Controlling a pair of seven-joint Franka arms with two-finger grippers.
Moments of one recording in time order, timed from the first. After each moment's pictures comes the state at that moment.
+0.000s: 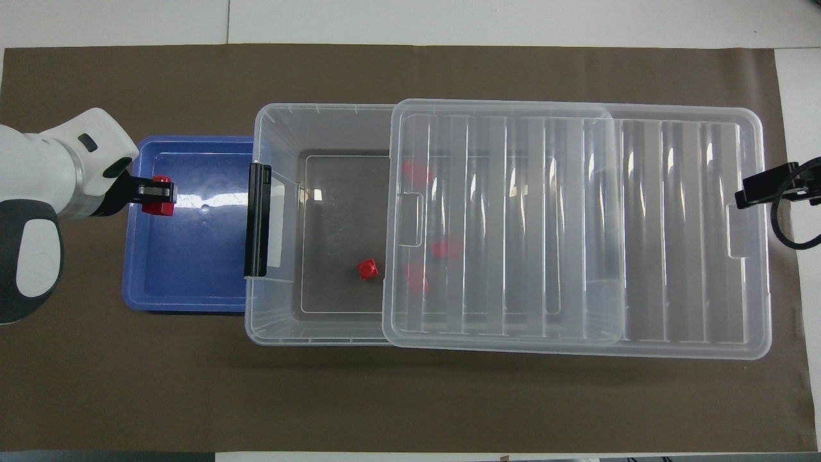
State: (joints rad) left arm -0.06 -0.05 -0.11 -1.98 -0.02 2.07 0.03; right arm 0.10 0.03 -0.20 -1.56 0.02 1.51 -0.12
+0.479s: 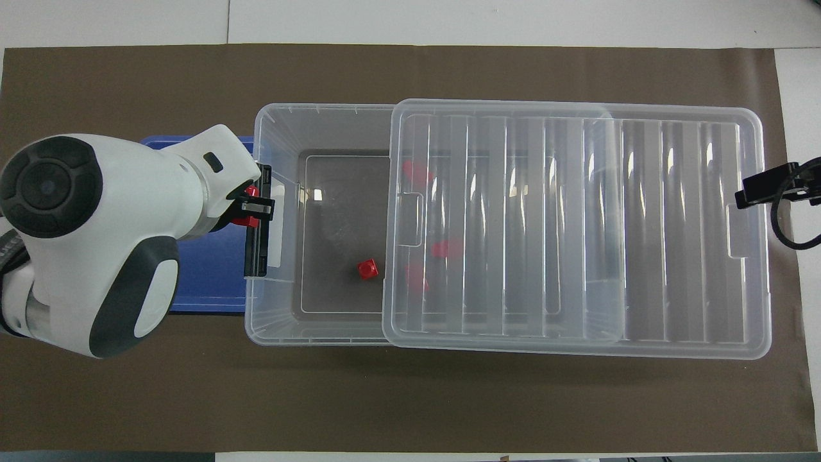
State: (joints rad) left arm -0.28 -0.04 -0.15 -1.94 0.04 2.07 -0.21; right arm 0.10 0.03 -0.20 -1.56 0.02 1.51 -0.12
